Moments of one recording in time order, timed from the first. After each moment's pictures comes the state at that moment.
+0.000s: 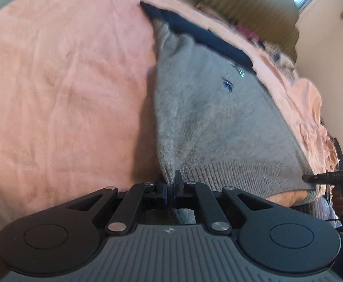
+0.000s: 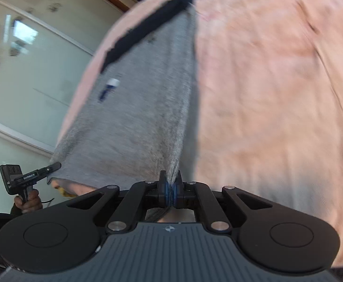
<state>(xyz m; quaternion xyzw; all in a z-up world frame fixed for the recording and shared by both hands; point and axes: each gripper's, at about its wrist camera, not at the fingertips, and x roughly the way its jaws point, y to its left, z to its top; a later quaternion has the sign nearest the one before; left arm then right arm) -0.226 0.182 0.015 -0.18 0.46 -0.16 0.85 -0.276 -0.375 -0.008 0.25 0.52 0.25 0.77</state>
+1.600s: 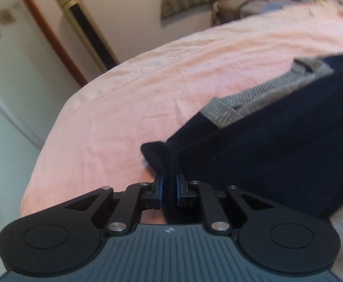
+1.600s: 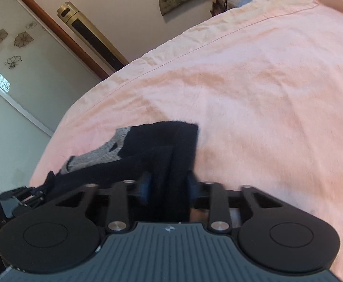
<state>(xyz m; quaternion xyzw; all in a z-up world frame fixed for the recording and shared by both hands) 0.160 0.076 0.030 0.20 0.37 0.00 0.91 0.116 -0.325 0.002 0.24 0.39 0.18 0.87</state>
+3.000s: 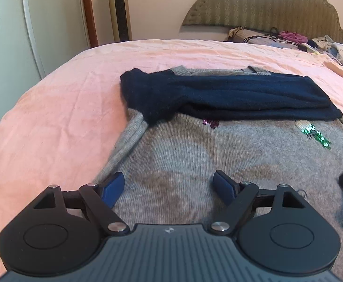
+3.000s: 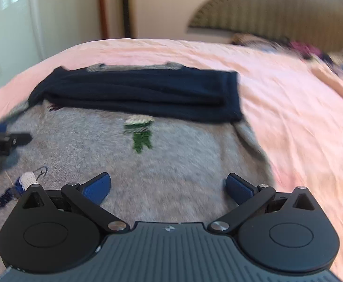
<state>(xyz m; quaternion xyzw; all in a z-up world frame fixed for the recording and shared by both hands) 0.004 0.045 0.010 0.03 0.36 0.01 0.93 -0.079 -0.219 -0.012 -0.02 0.36 0.11 0.93</state>
